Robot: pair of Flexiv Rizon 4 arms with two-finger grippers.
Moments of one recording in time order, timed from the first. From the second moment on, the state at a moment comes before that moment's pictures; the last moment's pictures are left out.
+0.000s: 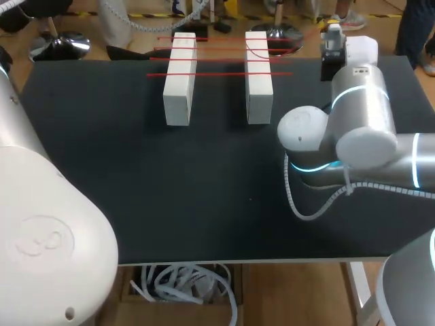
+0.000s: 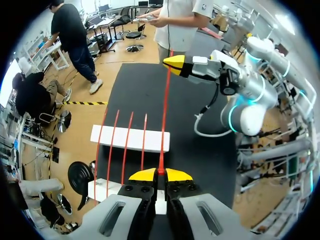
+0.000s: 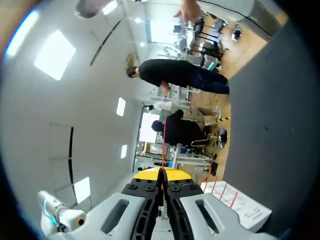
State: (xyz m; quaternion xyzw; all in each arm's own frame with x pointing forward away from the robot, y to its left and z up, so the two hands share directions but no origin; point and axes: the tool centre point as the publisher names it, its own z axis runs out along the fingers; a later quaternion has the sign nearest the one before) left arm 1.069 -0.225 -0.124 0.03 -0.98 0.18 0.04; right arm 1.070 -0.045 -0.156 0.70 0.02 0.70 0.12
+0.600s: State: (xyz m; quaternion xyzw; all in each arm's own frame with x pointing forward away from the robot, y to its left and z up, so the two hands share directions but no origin) left arm 1.069 -0.225 -0.124 0.03 -0.98 0.18 0.04; right arm 1.075 -0.060 -0.171 0.61 0.23 0.70 0.30
